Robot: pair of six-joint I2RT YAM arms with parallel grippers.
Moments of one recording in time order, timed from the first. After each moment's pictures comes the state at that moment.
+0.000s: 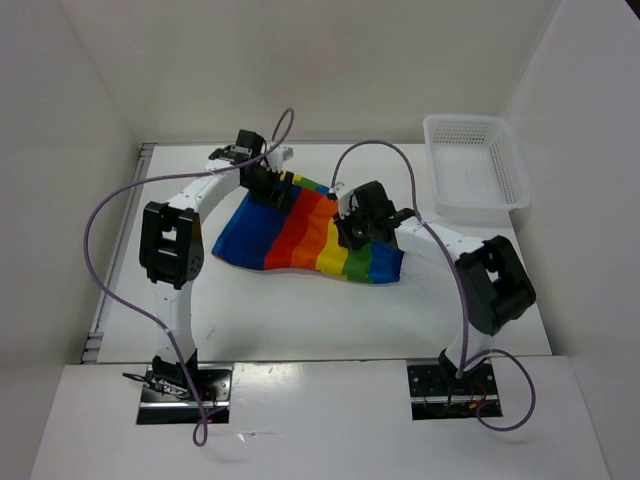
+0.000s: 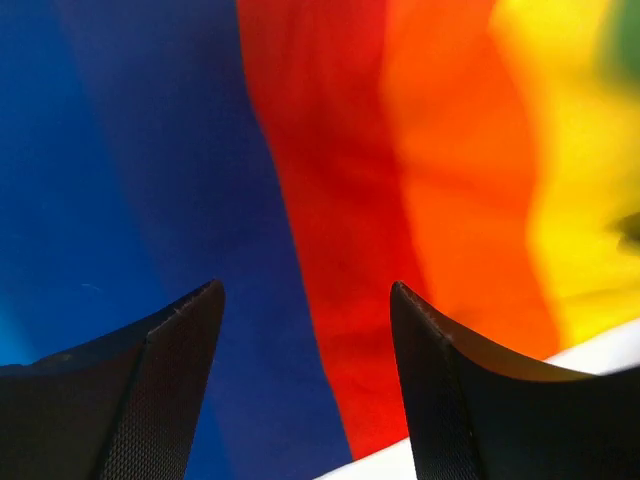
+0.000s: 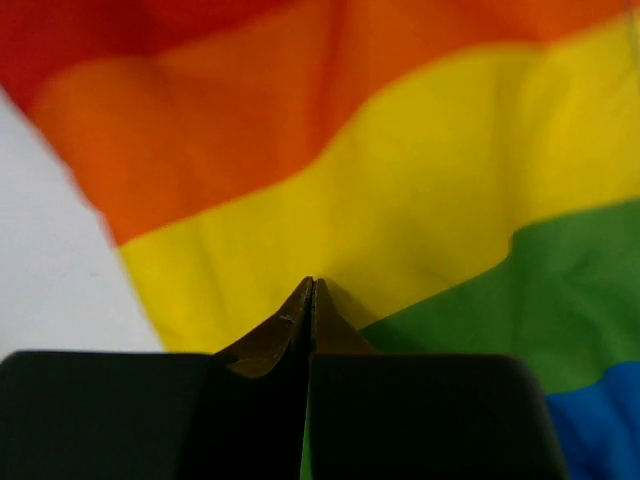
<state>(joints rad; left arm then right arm) -0.24 2.11 1.83 -0.77 0.41 0.07 0.52 1.65 1.07 -0.21 -0.30 -0.12</state>
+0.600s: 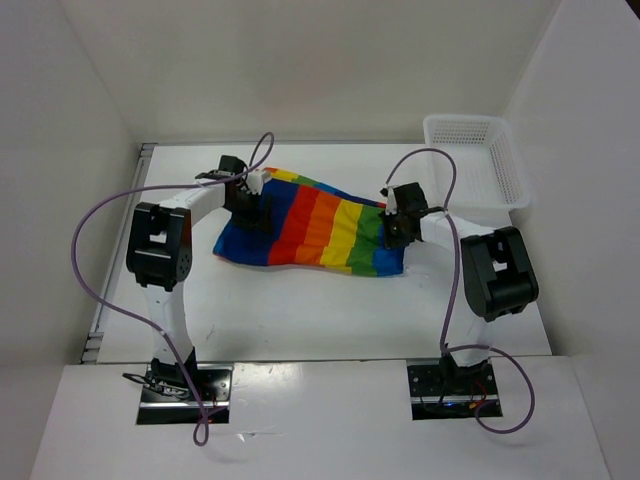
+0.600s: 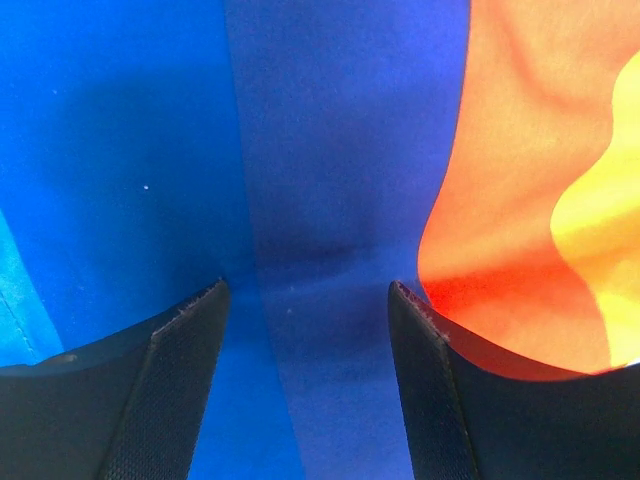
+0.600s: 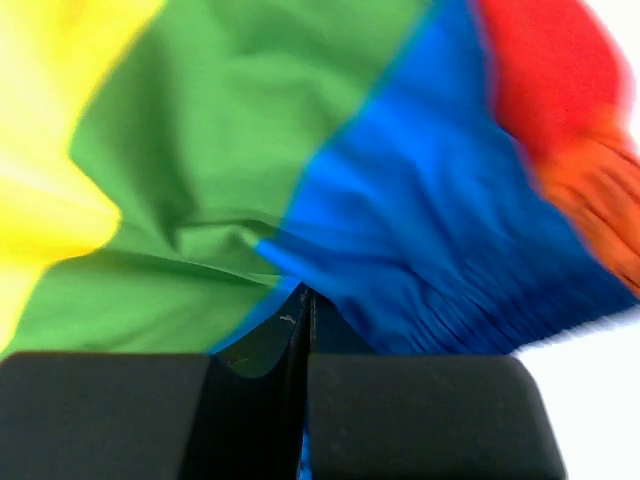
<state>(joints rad) -0.15 2.07 1.50 -0.61 0.36 0.04 0.26 1.72 0.98 -0.27 -0.13 0.07</state>
